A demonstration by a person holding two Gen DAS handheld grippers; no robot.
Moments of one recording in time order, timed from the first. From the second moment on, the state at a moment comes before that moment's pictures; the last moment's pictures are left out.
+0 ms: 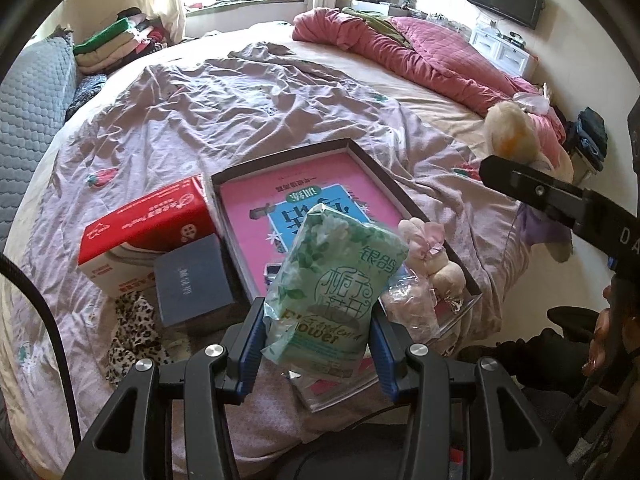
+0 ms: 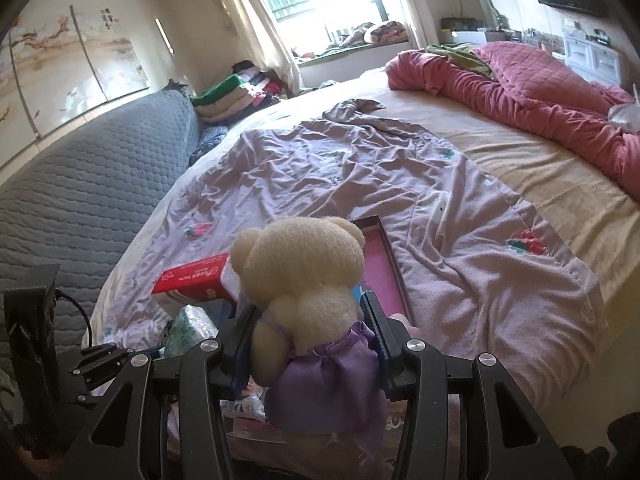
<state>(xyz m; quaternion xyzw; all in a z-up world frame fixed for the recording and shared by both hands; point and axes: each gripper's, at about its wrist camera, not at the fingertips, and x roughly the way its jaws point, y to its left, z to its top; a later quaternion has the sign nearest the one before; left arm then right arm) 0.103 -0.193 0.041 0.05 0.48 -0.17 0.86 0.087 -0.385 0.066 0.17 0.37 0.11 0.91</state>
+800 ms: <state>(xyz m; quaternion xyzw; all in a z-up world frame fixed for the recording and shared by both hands) 0.134 -0.216 0.010 0.05 0.51 -0.17 0.84 0.107 -0.388 0.029 0.17 0.40 0.10 0.89</state>
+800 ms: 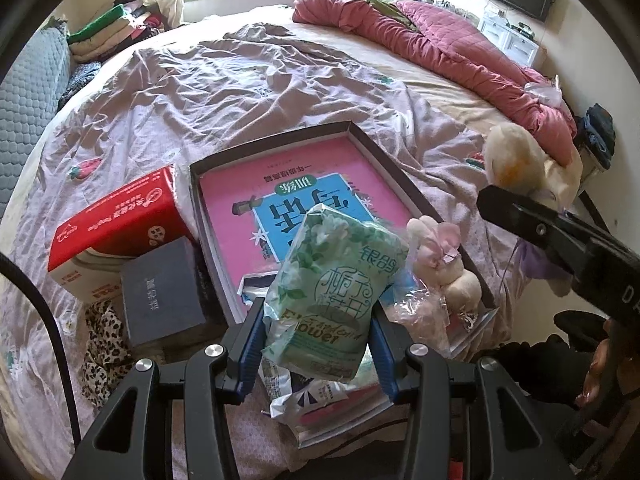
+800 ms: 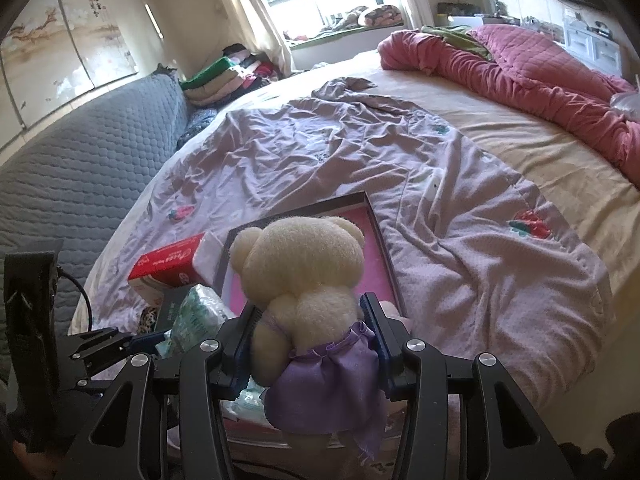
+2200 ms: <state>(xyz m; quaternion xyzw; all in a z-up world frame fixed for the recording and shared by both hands) 0.159 -0.232 -0.028 0.06 0.54 -0.19 0.82 0.140 -0.369 -0.041 0.16 0.48 0.10 0.86</state>
